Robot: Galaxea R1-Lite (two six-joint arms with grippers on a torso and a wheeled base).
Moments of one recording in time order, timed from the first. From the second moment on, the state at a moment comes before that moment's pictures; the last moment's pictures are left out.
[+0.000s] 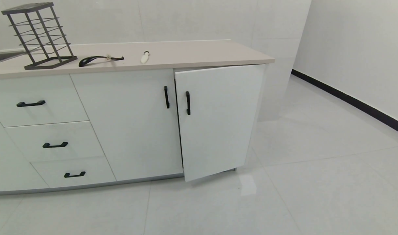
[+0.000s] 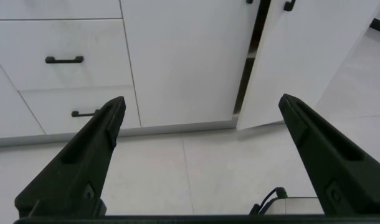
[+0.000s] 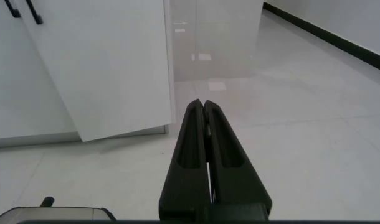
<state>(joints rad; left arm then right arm) 0.00 0.00 0.00 0.00 -0.02 -0.03 0.00 0.00 0.00 0.00 0.03 0.00</state>
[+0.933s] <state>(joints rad) 0.00 0.00 0.00 0.00 -0.02 -0.03 0.00 0.00 0.00 0.00 0.03 0.00</state>
